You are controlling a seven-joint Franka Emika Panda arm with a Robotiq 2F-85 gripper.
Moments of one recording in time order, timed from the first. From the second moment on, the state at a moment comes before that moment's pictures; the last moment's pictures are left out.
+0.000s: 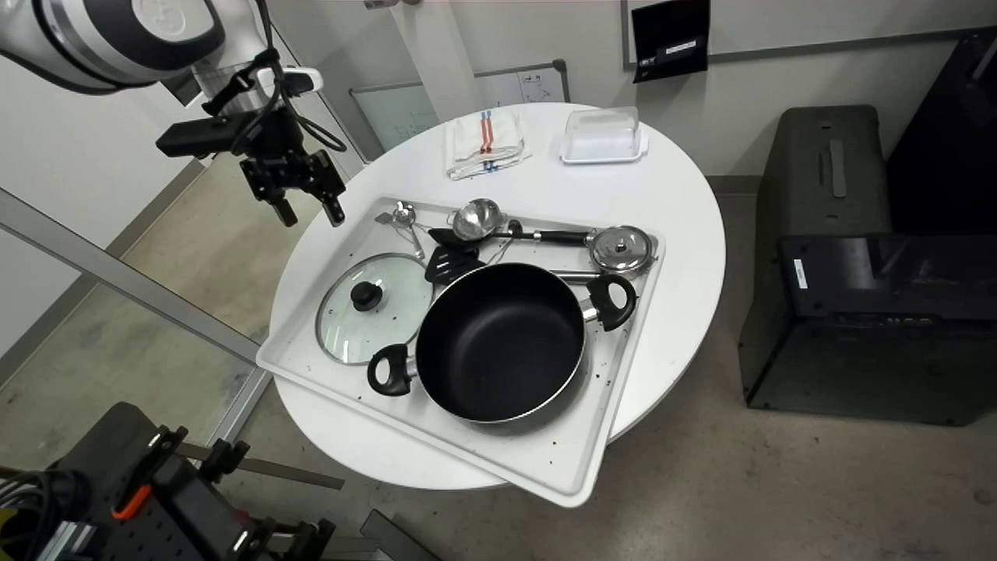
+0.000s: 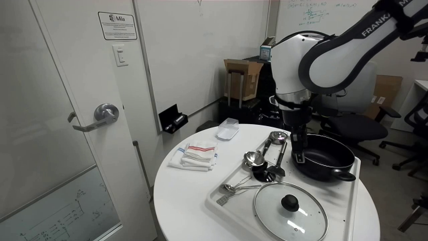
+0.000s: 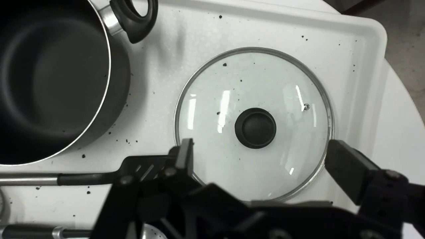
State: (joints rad) arm 0.15 0.55 0.05 -1.90 -0.10 2.14 0.00
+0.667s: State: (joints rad) arm 0.15 0.59 0.06 -1.90 -0.10 2.19 0.00
